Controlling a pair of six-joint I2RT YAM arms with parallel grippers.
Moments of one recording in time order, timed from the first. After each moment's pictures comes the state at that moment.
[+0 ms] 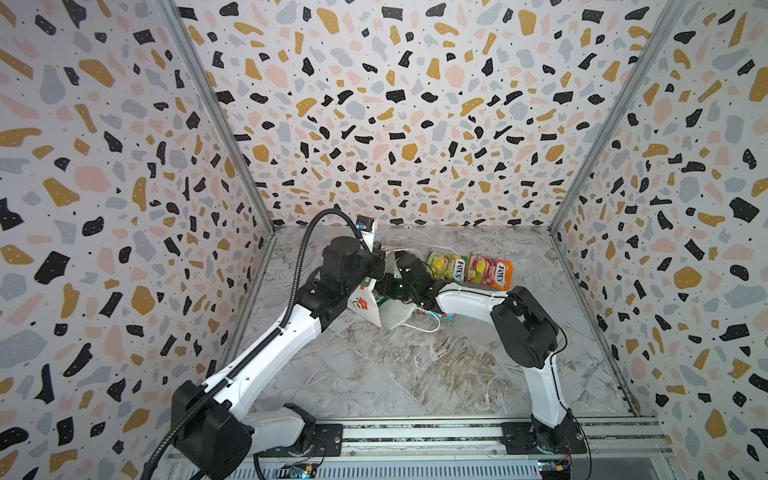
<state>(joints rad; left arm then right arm) -0.51 1.25 1.12 -0.14 -0.10 -0.08 0.79 2.08 1.46 0.09 -0.23 0.85</state>
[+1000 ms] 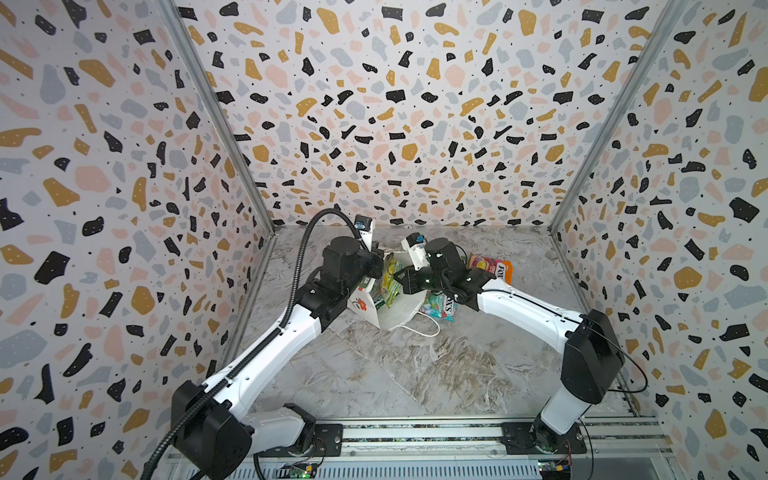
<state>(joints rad) -0.51 1.25 1.12 -0.14 -0.13 -0.08 0.76 1.67 1.38 -0.24 -0.26 0.37</state>
